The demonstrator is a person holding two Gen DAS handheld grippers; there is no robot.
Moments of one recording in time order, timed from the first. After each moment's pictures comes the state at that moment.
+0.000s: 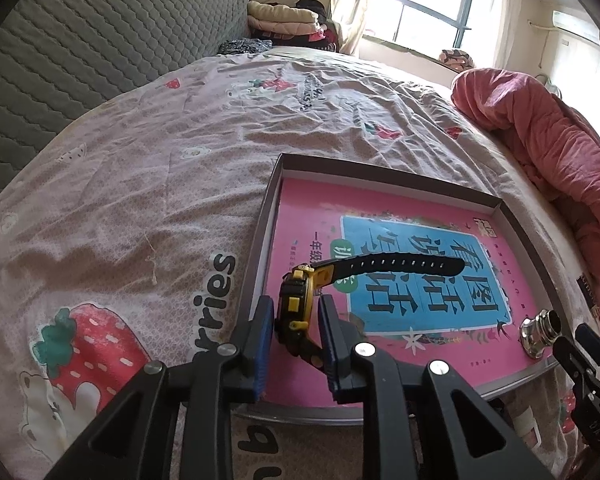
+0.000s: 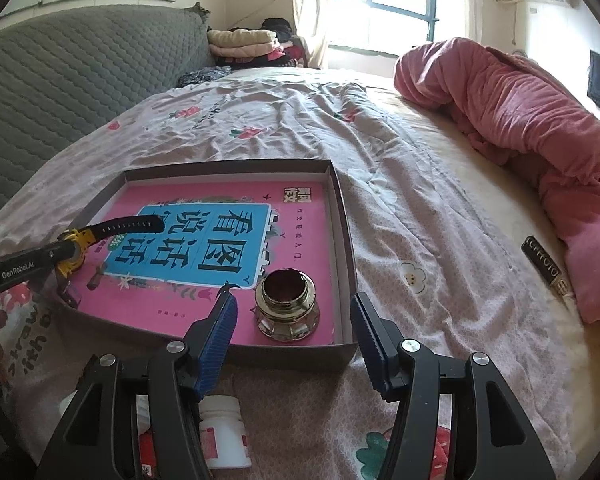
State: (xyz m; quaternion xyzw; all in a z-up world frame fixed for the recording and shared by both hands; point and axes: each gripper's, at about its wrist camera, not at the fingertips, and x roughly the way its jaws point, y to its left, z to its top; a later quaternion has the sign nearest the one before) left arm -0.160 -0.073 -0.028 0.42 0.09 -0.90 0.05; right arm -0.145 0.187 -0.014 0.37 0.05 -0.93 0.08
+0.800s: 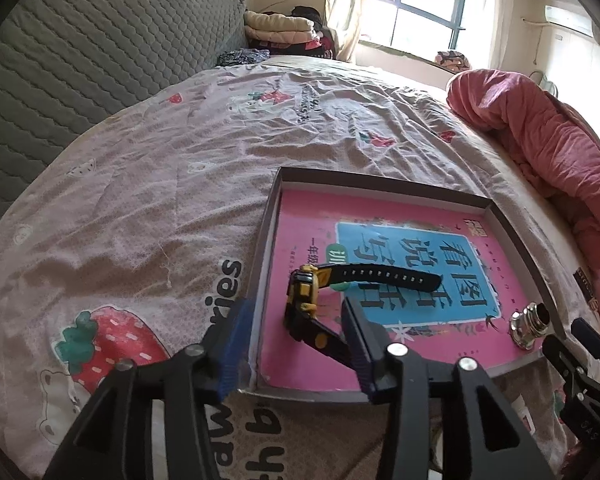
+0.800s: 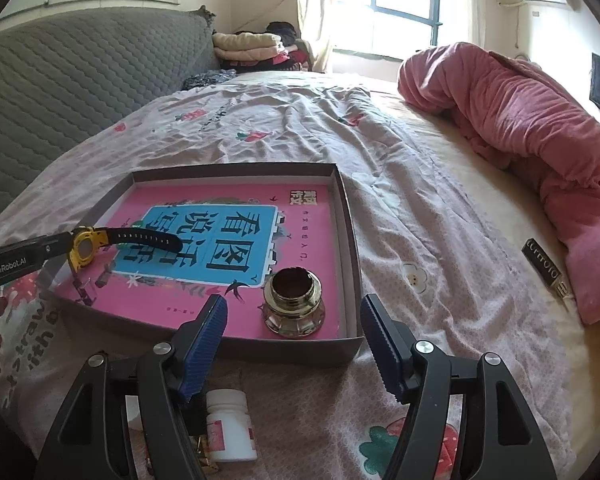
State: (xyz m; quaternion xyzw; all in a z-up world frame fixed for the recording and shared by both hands) left arm -0.145 -0.067 -0.011 0.41 0.07 -0.91 0.05; right arm -0.138 0.186 -0.010 0.36 0.05 -0.93 0.09
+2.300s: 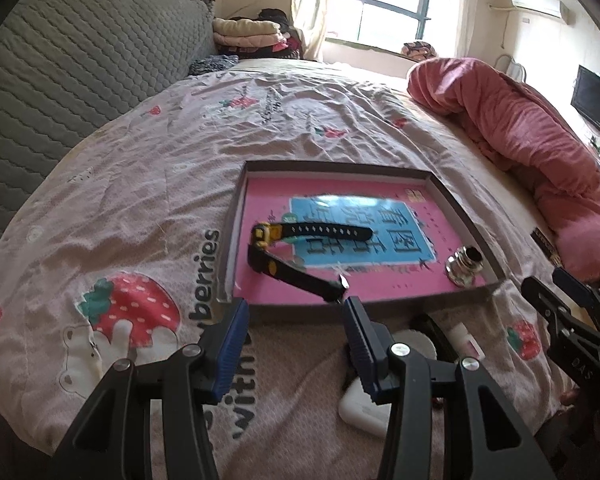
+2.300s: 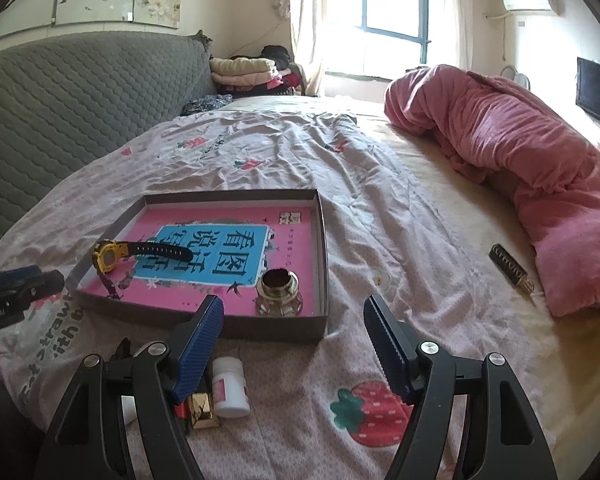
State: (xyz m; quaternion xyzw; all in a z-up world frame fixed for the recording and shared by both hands) left arm -0.073 -0.035 0.022 0.41 0.05 -0.91 0.00; right arm -0.085 0.210 0.020 0.33 0.03 -0.94 0.08
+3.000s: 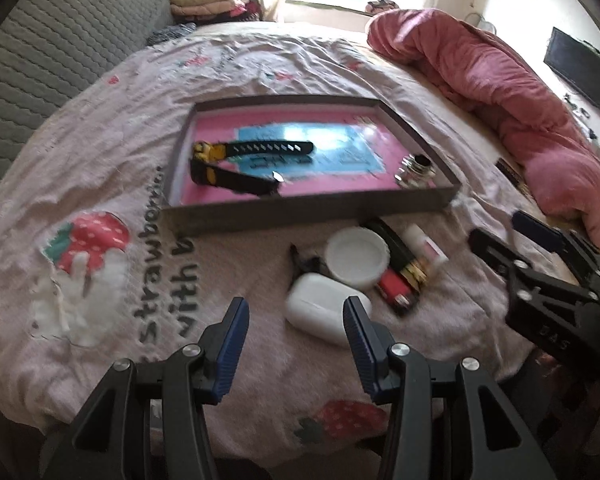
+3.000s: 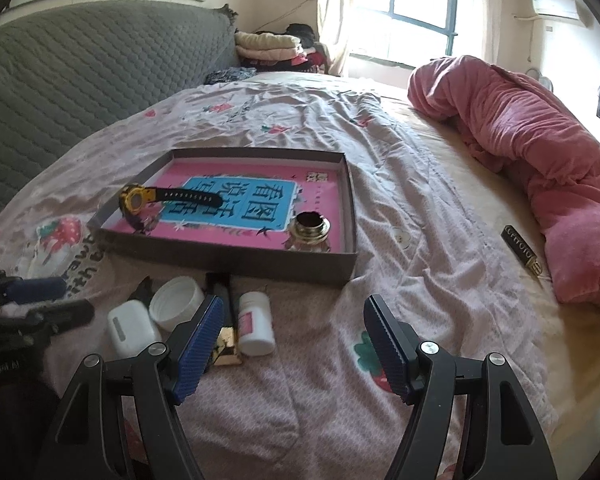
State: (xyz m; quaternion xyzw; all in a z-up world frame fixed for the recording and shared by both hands) left arm -0.028 0.000 -0.005 0.48 0.03 -0.87 -0.07; right arm -0.050 0.191 0.002 0.36 0.08 -0.92 0.12
